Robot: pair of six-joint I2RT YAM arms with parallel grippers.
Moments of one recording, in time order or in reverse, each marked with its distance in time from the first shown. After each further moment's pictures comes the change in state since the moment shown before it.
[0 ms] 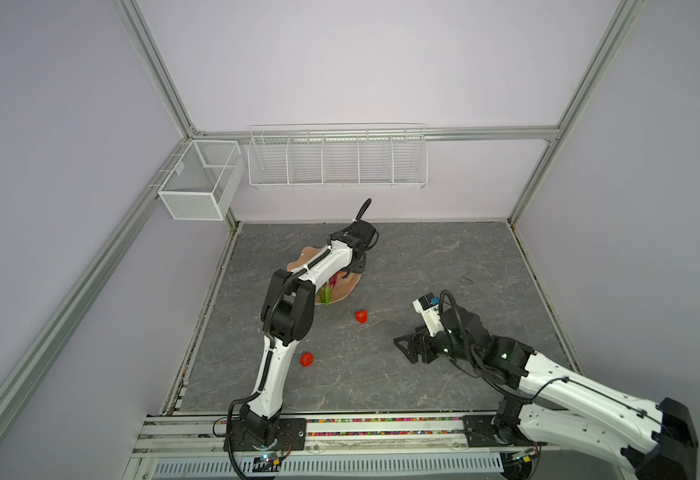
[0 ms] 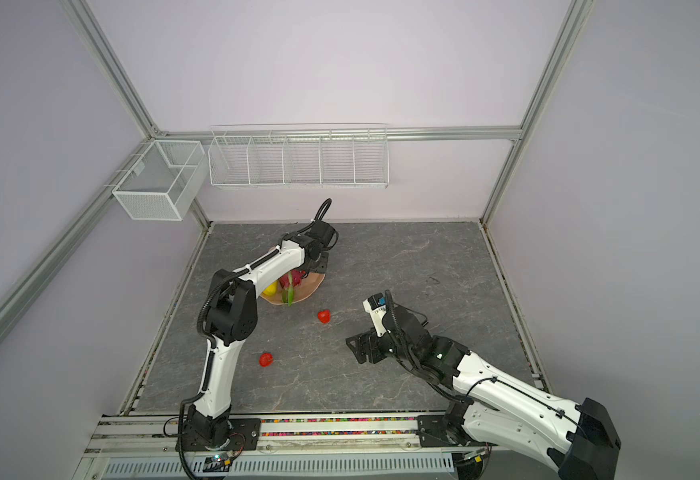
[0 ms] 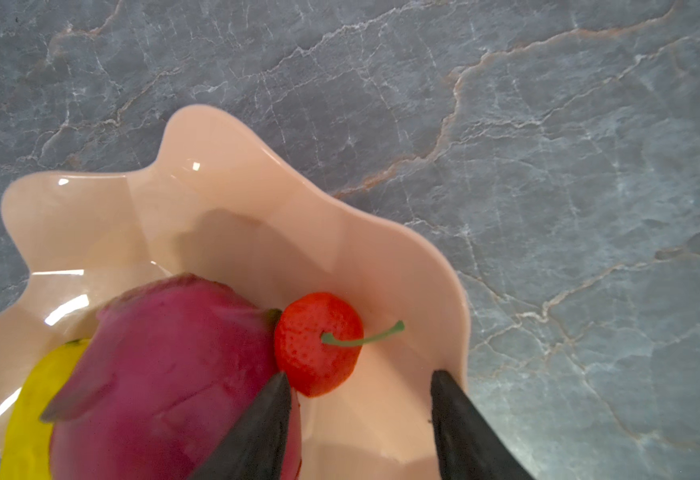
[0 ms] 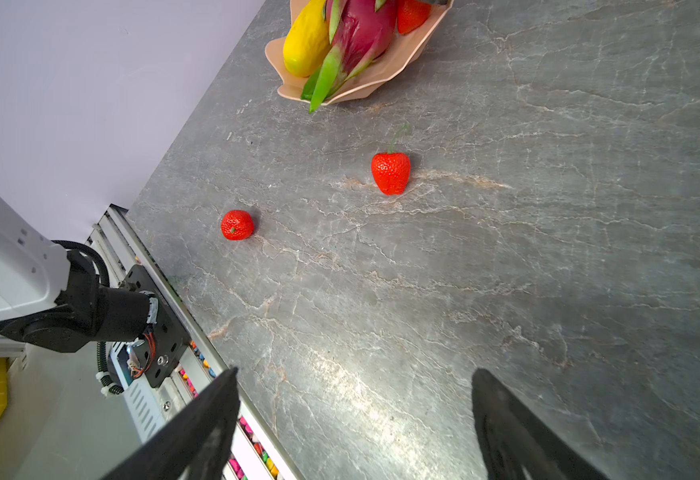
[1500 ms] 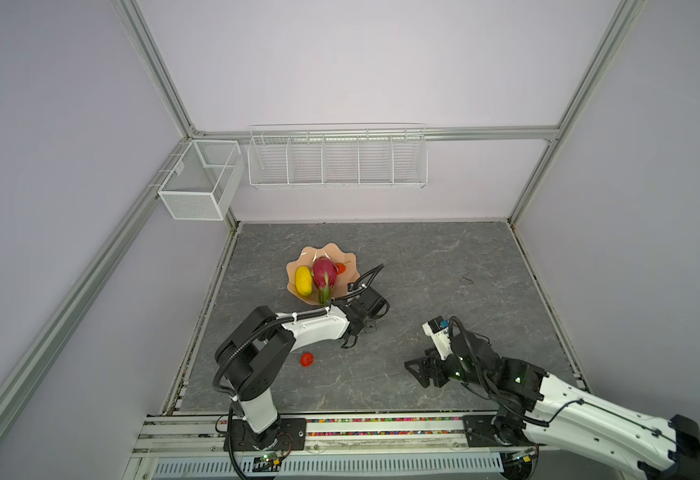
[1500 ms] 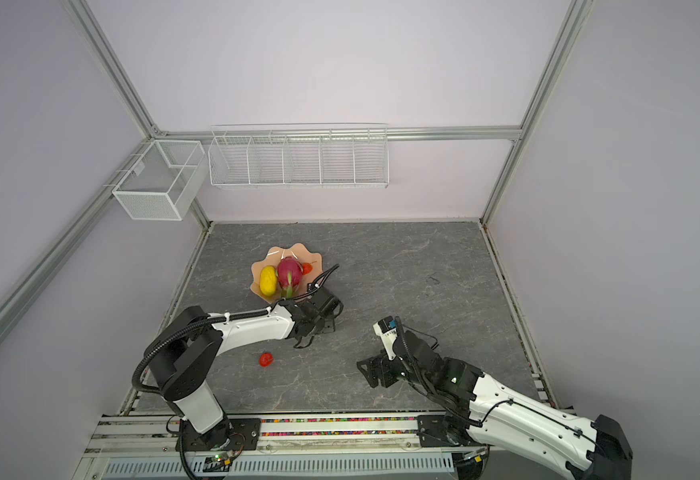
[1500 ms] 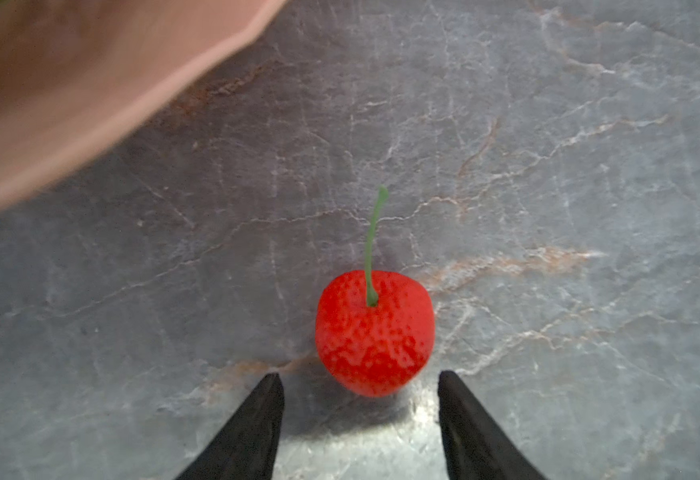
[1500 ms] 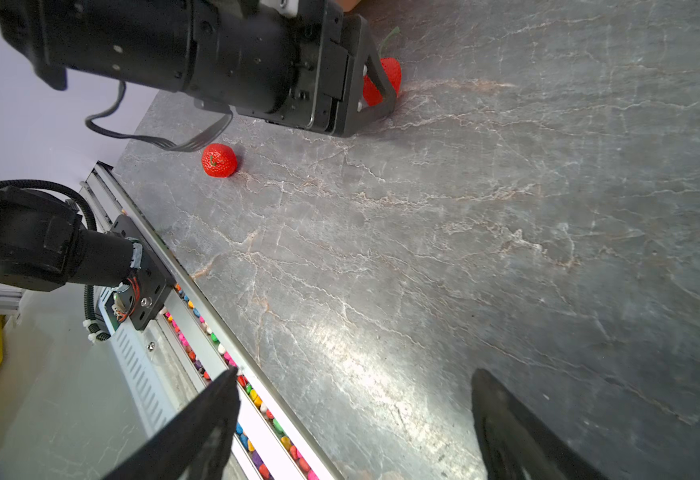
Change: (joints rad) left arm -0.298 -0.459 -0.888 0.451 0.069 -0.499; right arm 0.089 -0.212 -0.203 -0.046 0.038 0.072
